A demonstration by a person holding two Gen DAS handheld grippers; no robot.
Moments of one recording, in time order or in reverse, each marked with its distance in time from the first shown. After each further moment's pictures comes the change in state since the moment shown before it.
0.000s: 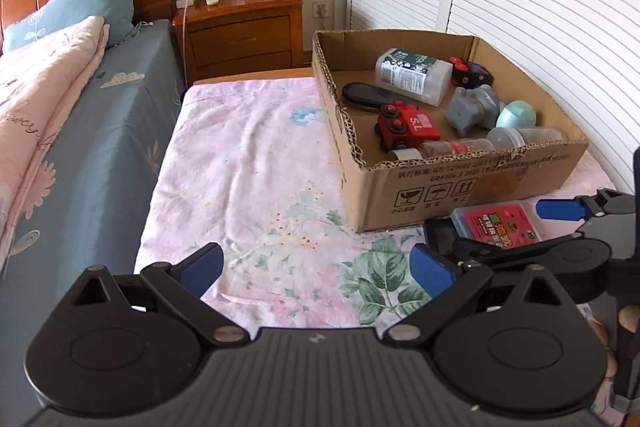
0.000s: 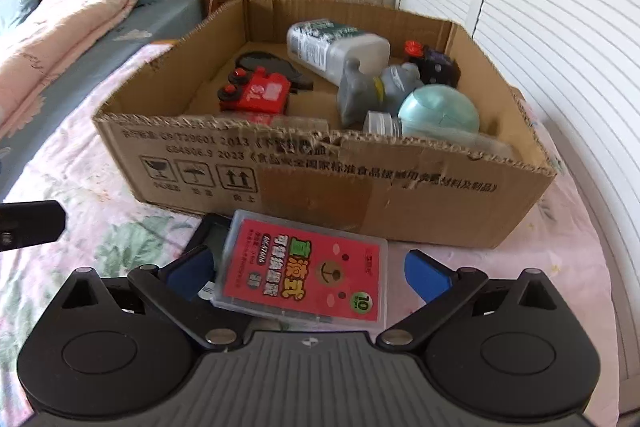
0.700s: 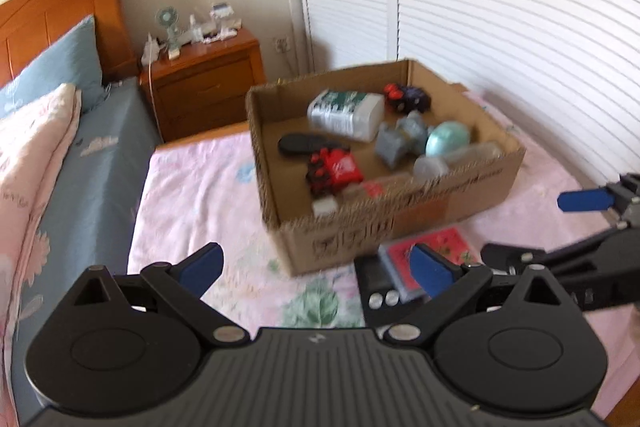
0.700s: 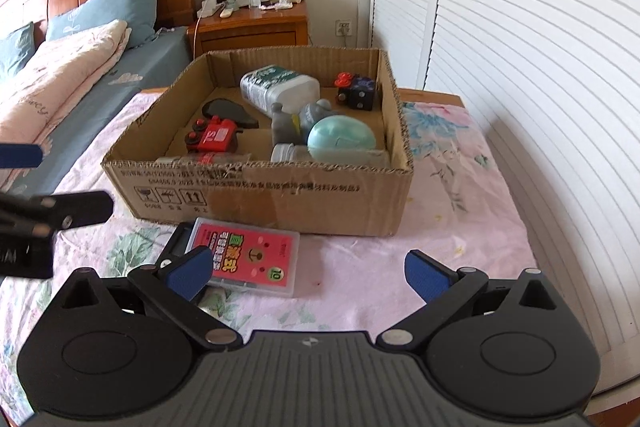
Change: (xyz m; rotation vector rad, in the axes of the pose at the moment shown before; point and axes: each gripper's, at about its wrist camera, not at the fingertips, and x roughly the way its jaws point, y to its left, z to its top) left arm -0.032 -0.057 0.018 0.140 -0.075 -0.010; right arm -0.076 -0.053 -0.010 0.059 -0.059 0.022
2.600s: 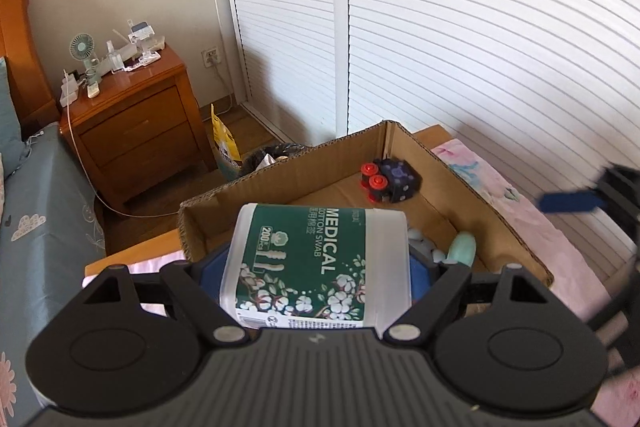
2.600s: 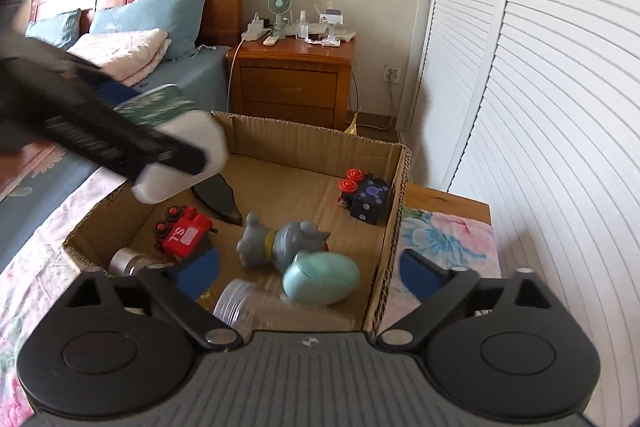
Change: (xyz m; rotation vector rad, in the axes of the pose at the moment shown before) left arm 0.101 0.005 0.146 0.138 0.030 -0.189; right arm 0.032 -0.040 0.090 -0.177 -0.095 0.097
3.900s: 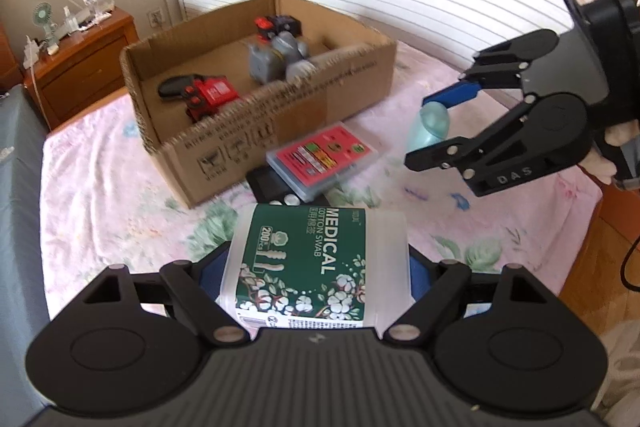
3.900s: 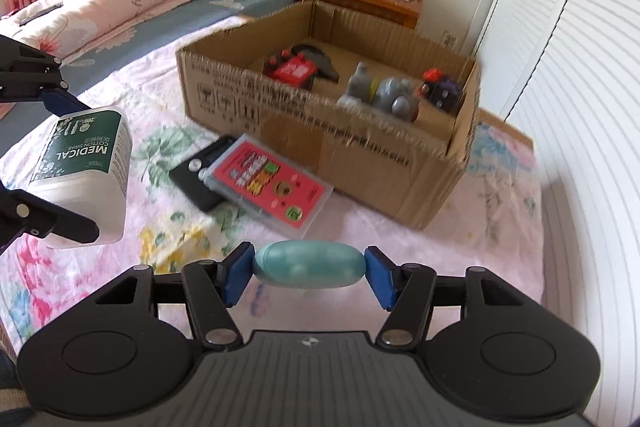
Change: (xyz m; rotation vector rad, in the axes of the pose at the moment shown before) left arm -0.092 -0.059 -0.179 0.096 0.080 -0.128; right arm -0.044 0.053 -0.095 -0.217 0.142 0.088
